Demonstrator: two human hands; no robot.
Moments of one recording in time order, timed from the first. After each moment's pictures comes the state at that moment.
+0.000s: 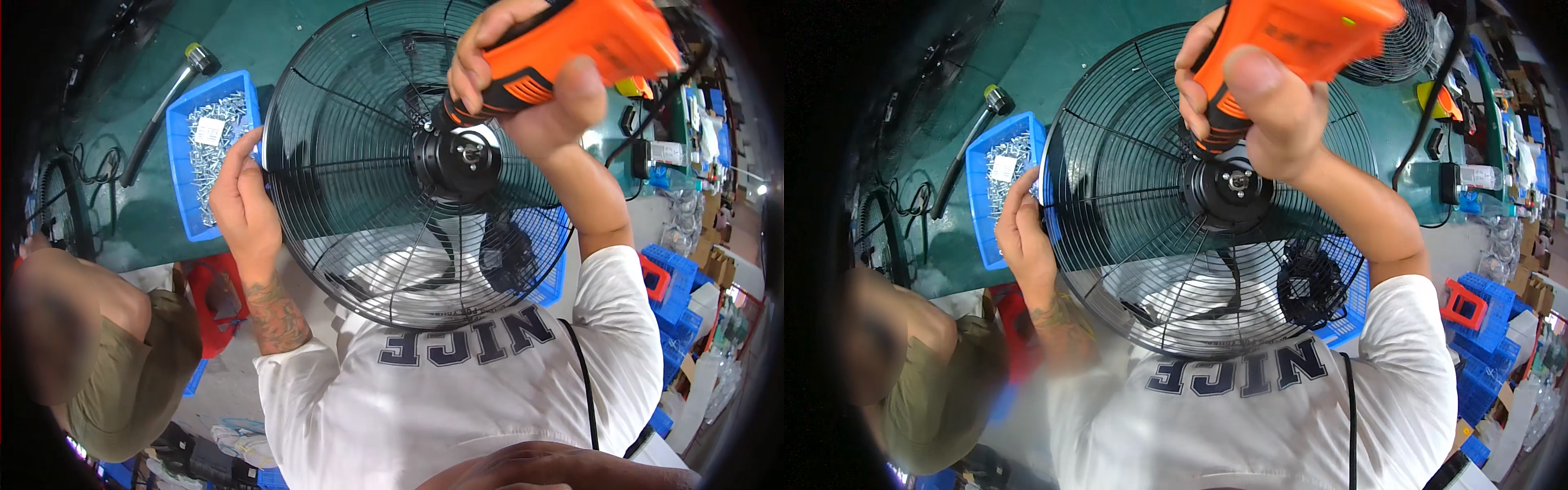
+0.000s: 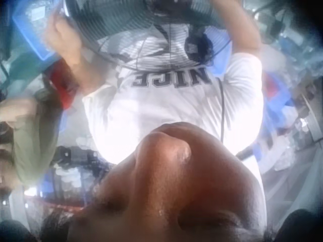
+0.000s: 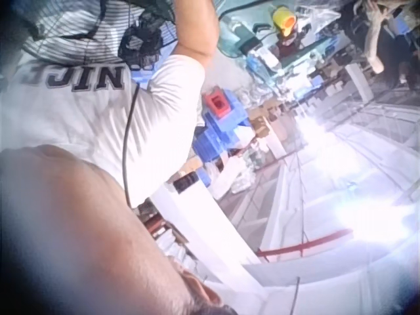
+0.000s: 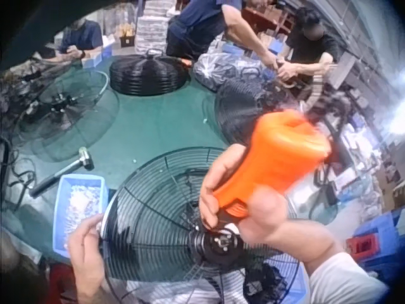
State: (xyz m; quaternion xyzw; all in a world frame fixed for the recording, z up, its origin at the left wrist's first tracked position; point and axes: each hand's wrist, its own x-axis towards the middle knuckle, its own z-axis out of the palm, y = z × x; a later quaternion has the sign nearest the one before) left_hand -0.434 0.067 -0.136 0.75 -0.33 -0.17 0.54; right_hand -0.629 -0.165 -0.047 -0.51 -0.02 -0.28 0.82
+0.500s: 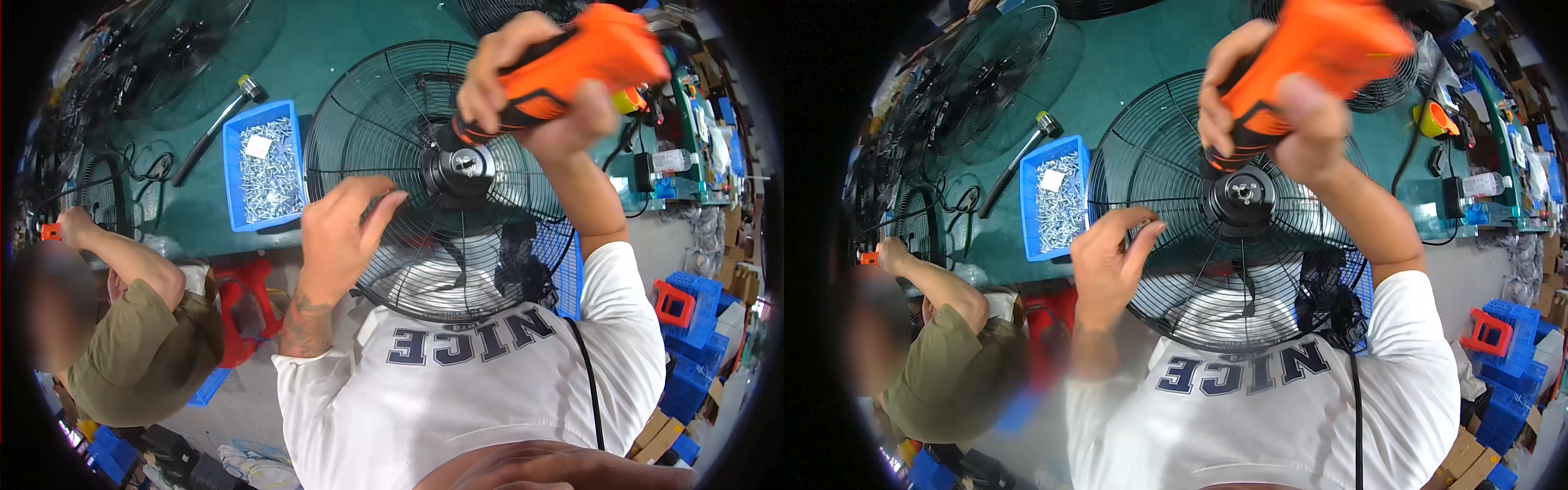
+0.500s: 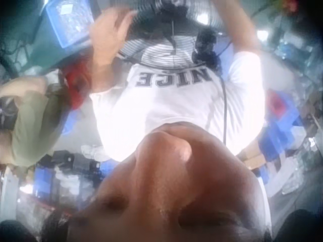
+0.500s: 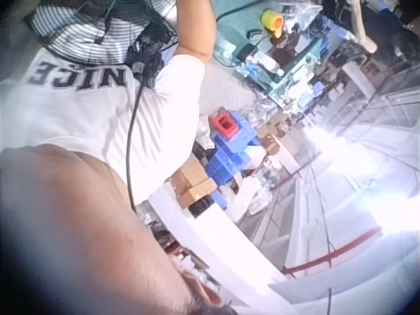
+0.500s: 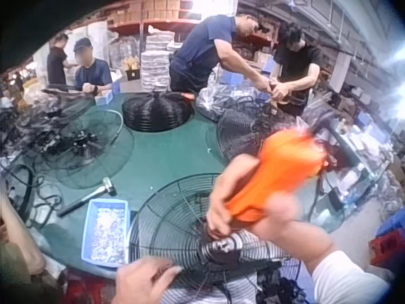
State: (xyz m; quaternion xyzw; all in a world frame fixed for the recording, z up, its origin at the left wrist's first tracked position) left_hand -0.504 0.062 -0.073 0.64 -0.57 -0.08 0.50; right_hand -0.643 -0.155 -0.002 -0.62 -0.08 -0.32 0.71
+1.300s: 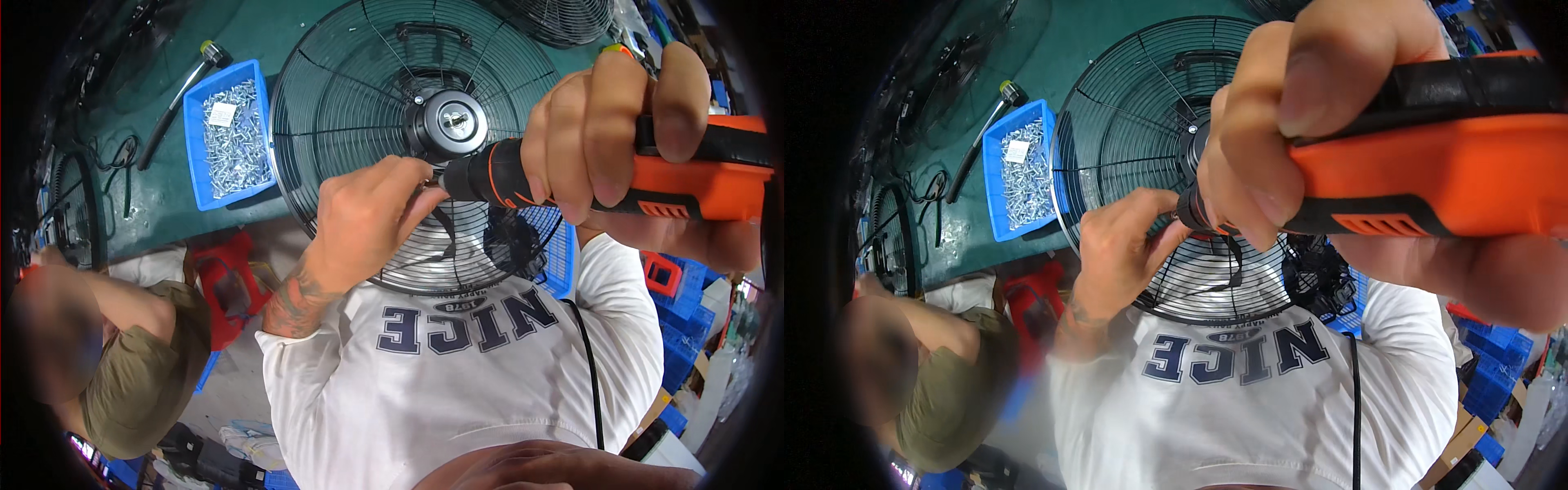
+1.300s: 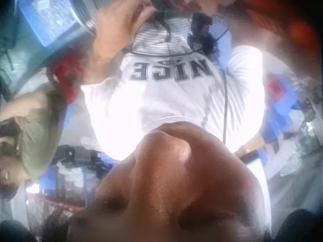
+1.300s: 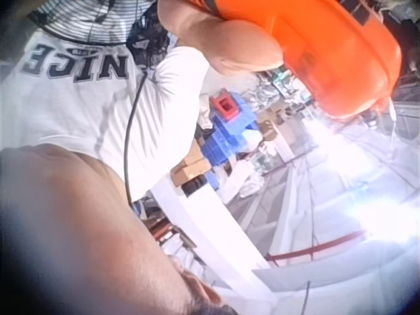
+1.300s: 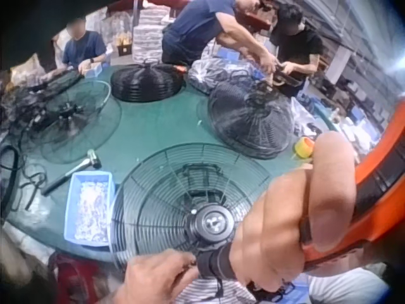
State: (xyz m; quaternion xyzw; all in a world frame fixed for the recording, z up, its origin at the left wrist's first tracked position) left_hand -0.529 0.054 -0.085 0.58 -0.64 -0.15 0.48; right_hand -0.674 -0.124 0.039 -0.65 -0.21 -0.18 0.71
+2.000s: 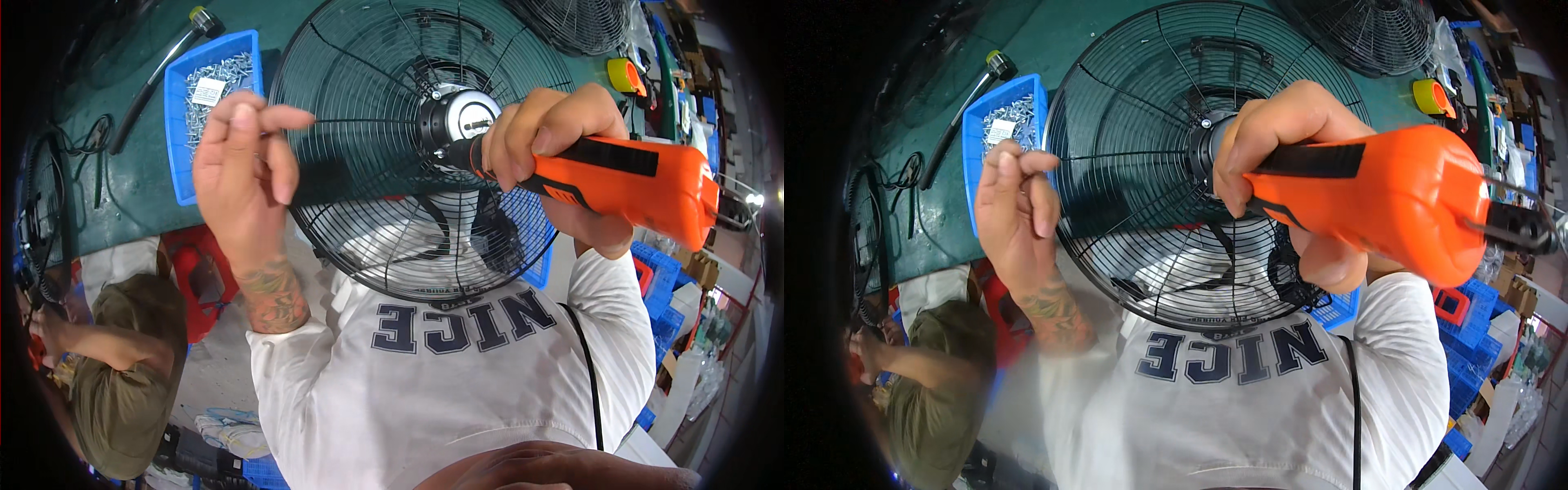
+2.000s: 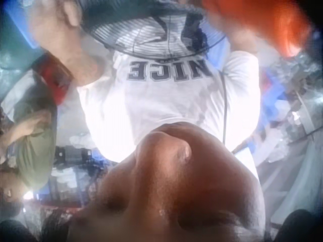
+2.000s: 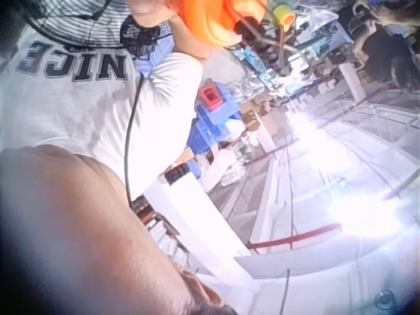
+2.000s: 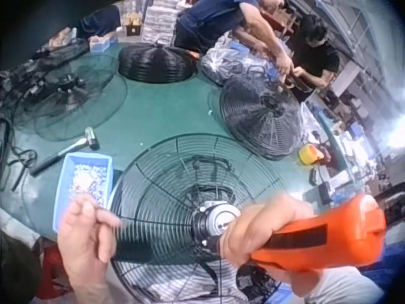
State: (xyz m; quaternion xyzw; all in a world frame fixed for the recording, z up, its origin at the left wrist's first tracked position) left_hand -0.447 0.070 -0.111 0.39 -0.17 -0.40 0.81; right_hand -0.667 -0.101 -0.027 -0.70 0.02 -0.25 0.66
